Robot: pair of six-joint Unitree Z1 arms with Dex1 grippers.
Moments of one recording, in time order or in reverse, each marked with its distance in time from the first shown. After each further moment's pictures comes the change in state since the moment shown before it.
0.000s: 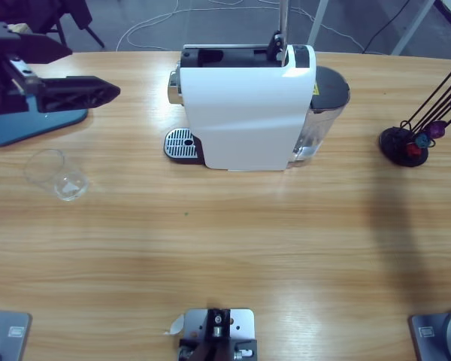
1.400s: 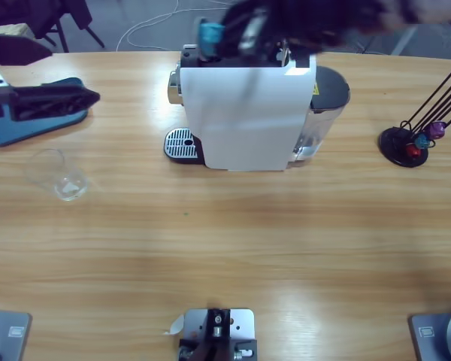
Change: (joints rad) arm 0 0.023 -0.063 0.005 0.065 0.000 0.051; arm 1 0.707 0.350 -0.848 0.479 0.381 -0.508
